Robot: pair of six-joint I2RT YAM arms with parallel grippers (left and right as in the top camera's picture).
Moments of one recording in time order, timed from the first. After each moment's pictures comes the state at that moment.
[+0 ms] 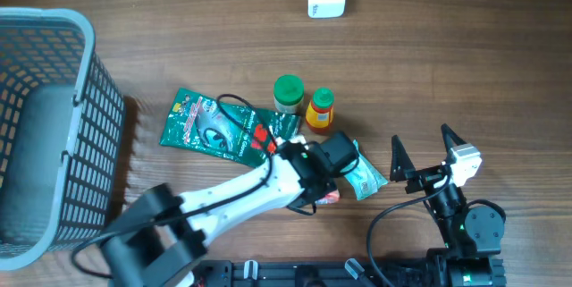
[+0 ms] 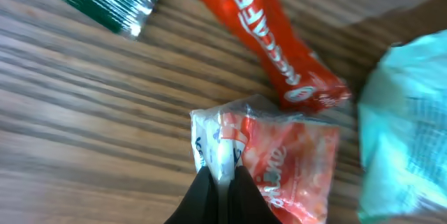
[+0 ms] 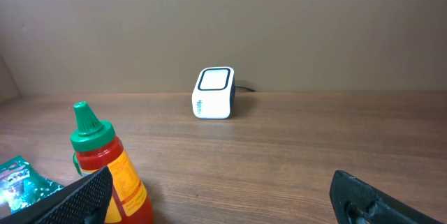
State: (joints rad) left arm -0.99 1.69 1.03 -0.76 0.01 -1.36; right arm 0.03 0.02 0.01 0.01 -0.22 0.12
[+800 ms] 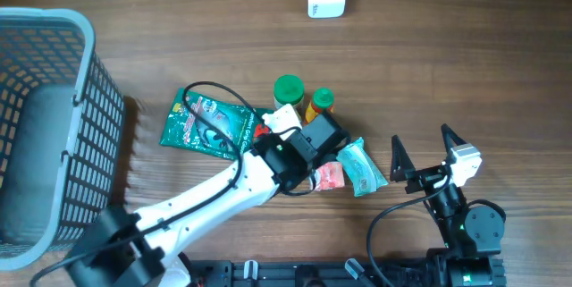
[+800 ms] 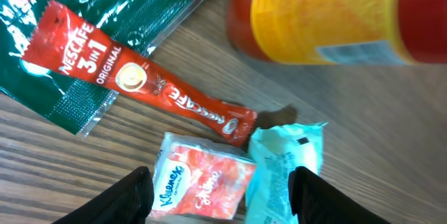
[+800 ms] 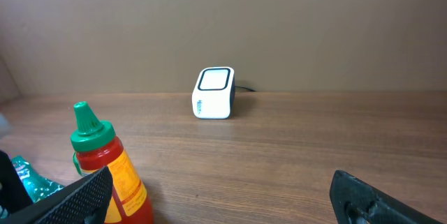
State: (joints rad) left arm -0.91 1.54 1.03 -0.61 -0.15 -1.41; right arm 0.03 0.02 0.01 0.01 -0.22 0.12
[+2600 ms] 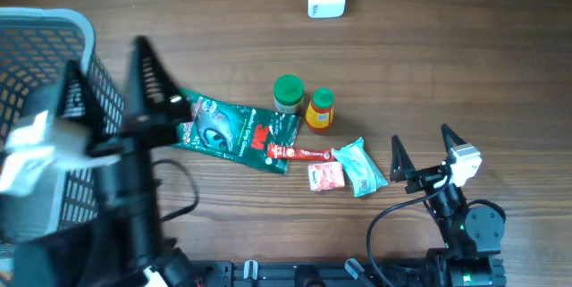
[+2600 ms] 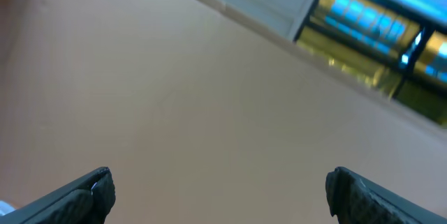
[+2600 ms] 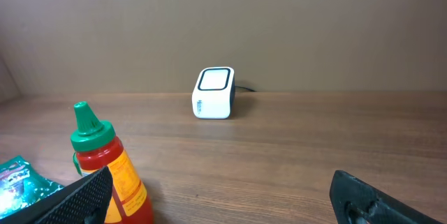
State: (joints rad) left arm -0.89 0.68 1.03 0.32 -0.96 0.03; right arm 0.03 0.02 0.01 0.01 -0.22 0.12
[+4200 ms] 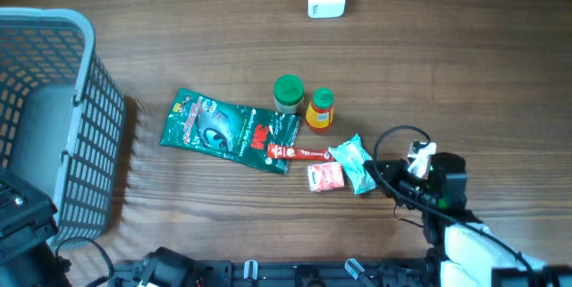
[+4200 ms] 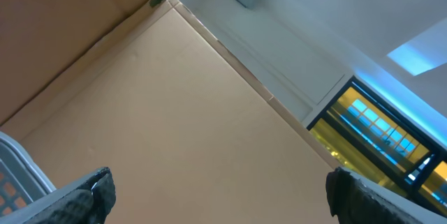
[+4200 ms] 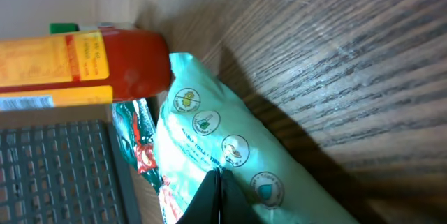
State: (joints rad) left arm -0.39 0.31 1.03 -0.08 -0.74 -0.45; right arm 0.03 1.21 0.03 0.44 -0.64 0.98
